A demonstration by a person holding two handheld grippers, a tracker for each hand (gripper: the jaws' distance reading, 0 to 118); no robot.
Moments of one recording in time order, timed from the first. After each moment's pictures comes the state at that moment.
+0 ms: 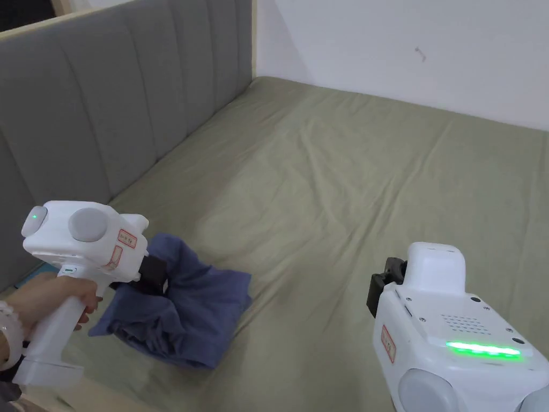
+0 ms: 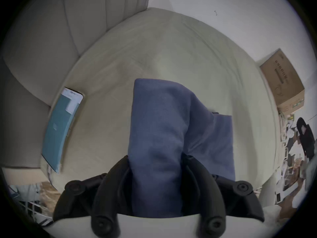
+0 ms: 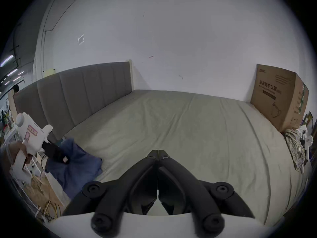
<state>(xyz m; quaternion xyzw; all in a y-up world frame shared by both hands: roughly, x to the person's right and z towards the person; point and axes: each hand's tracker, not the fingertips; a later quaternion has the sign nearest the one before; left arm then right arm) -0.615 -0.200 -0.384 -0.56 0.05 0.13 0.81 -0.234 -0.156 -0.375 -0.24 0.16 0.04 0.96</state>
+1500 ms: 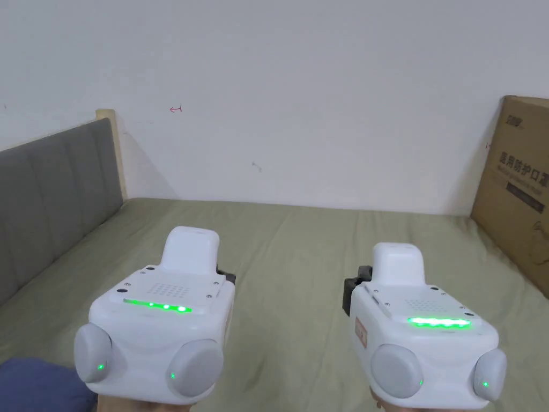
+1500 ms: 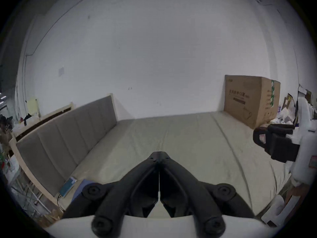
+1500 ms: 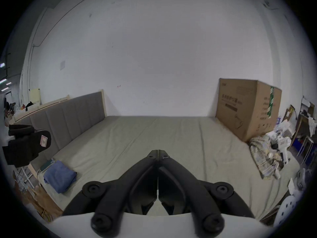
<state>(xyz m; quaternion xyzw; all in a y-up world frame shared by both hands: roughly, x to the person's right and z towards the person) -0.208 -0.009 -0.275 -0.14 0.04 -0.04 0.99 -0.008 -0.026 -0.315 -0.13 0.05 0.01 0.99</state>
